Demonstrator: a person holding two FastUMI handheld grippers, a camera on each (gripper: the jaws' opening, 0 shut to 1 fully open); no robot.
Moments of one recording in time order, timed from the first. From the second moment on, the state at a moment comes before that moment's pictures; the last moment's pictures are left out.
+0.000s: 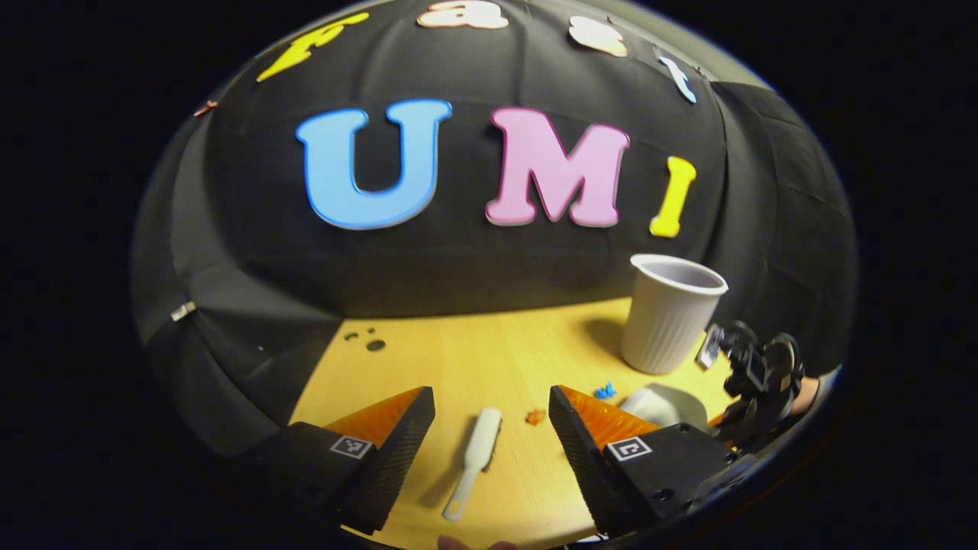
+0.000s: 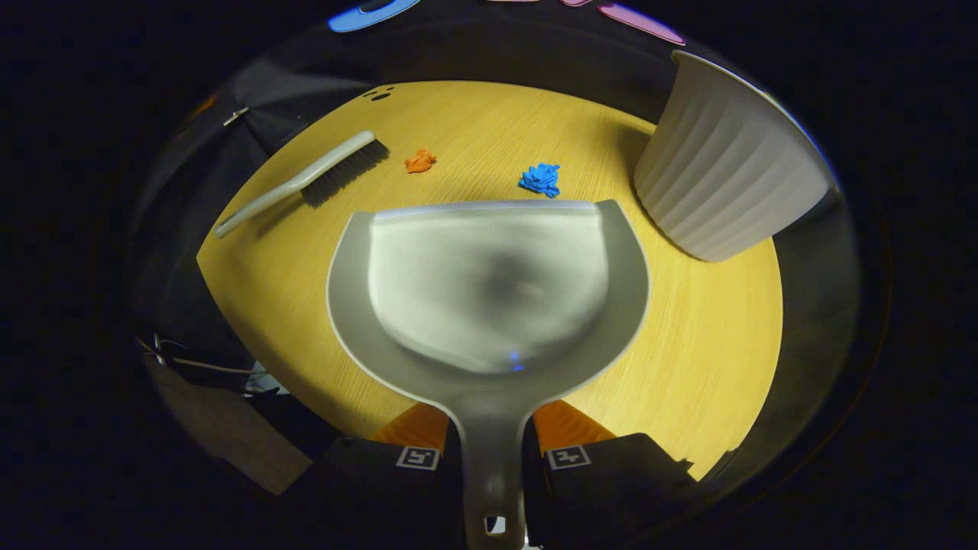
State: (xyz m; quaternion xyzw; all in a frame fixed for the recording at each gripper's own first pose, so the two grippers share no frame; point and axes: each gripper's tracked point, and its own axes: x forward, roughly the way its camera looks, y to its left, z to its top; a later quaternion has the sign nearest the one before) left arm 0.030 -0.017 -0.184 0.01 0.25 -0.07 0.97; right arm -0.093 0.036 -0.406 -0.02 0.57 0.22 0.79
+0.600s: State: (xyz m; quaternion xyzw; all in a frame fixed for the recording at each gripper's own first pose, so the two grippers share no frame) left arm 0.027 0.010 -0.360 0.04 0.50 -0.10 0.86; right arm -0.096 0.008 -0.384 -0.03 0.55 0.22 0.80
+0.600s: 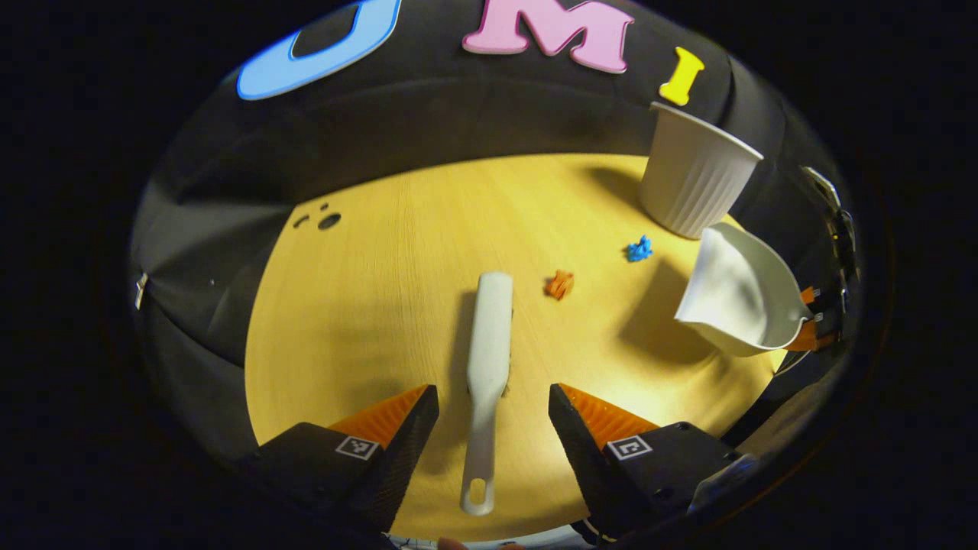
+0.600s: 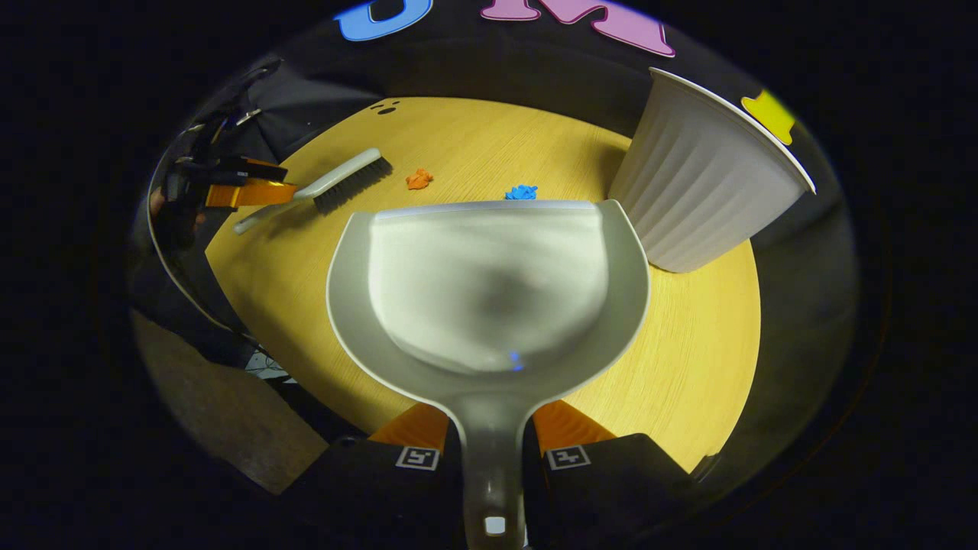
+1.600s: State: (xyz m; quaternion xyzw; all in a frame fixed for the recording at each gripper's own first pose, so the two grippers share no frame) left arm 0.066 0.006 -0.425 0.10 0.58 -0.08 0.81; right arm -0.098 -0.002 -0.403 -0.06 0.58 0.26 0.77
